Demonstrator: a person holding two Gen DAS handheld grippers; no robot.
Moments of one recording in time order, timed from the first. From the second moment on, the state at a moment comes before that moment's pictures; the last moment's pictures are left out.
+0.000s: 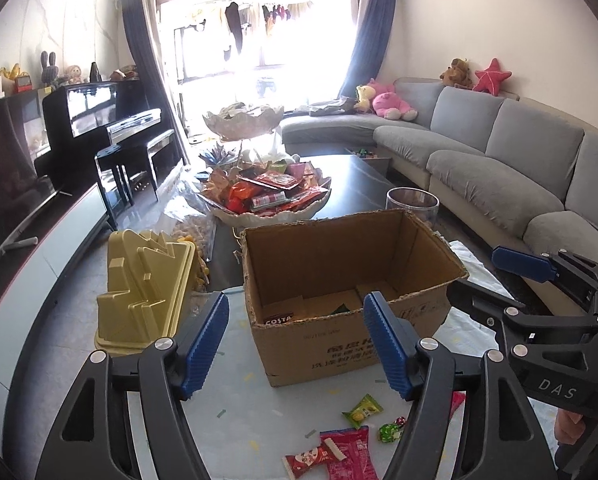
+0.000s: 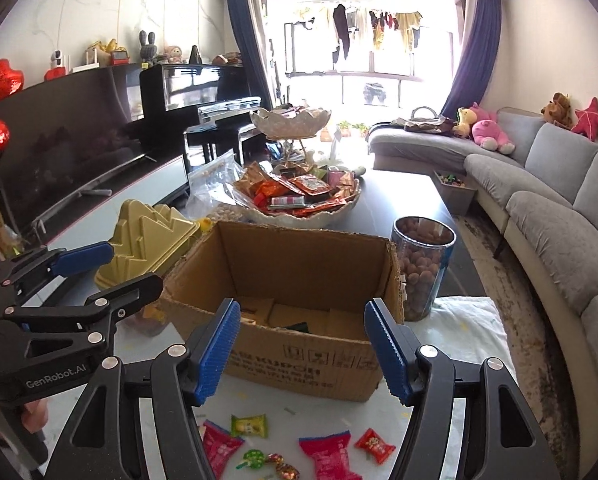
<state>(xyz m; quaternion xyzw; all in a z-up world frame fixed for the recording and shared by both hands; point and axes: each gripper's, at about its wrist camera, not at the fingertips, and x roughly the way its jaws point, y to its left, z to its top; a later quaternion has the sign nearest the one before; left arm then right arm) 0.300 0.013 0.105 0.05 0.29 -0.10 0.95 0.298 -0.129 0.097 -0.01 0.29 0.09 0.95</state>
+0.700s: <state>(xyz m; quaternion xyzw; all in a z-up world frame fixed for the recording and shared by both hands) 0.230 0.032 0.065 0.05 0.31 -0.12 0.94 0.225 -0.110 0.062 -0.03 0.32 0.09 0.94</state>
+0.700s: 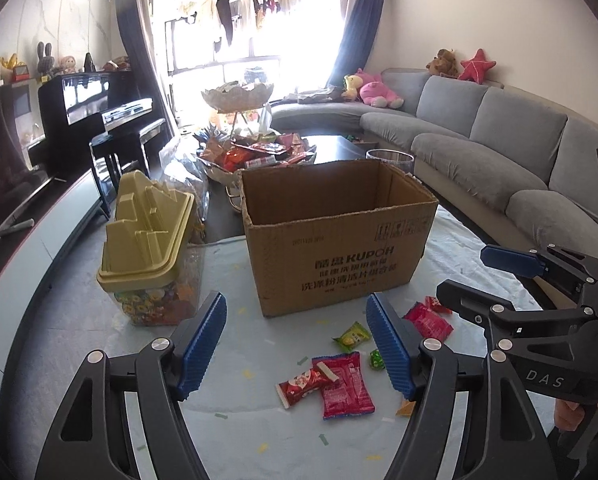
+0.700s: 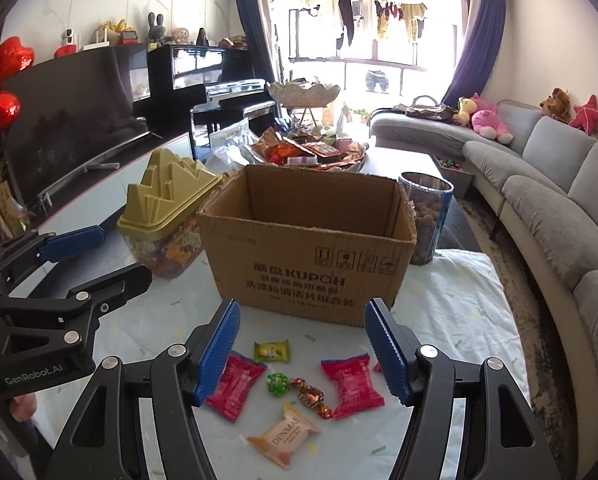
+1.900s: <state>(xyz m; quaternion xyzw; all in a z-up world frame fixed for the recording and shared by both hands) 0.254 0.045 -0.050 0.05 0.45 -0.14 0.88 0.247 -0.092 -0.052 0.00 0.46 0.11 0.88</state>
